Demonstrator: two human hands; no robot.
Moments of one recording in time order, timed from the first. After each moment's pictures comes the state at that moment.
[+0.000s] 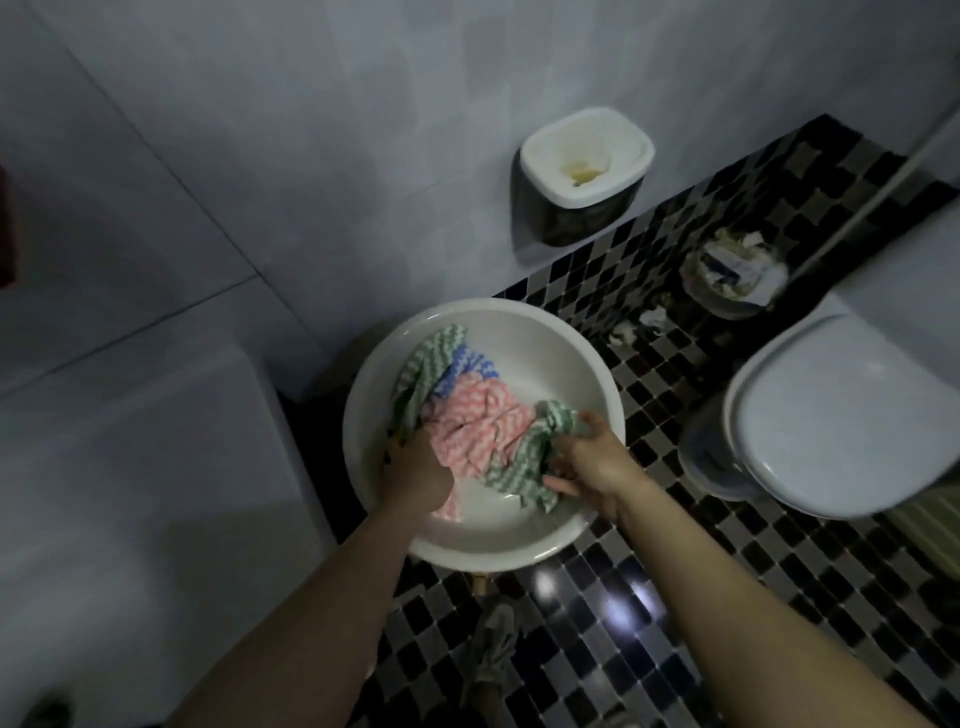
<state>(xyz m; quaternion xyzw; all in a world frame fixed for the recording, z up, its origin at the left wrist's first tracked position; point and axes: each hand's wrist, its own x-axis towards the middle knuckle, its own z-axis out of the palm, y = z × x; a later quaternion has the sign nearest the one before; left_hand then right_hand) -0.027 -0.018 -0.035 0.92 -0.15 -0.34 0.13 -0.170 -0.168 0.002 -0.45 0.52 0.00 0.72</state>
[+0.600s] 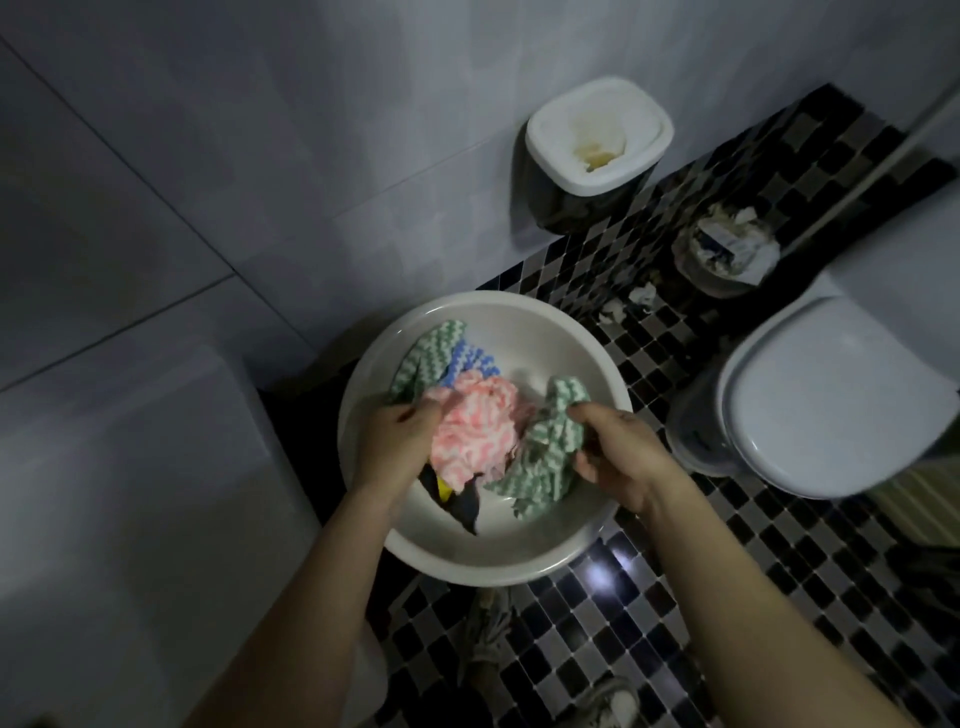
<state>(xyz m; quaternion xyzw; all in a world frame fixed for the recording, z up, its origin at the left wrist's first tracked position) -0.001 -0.030 0.034 0.84 -0.05 -0.33 0.43 -0.155 -0.186 0.024 -0.35 0.55 -0.04 0.75</state>
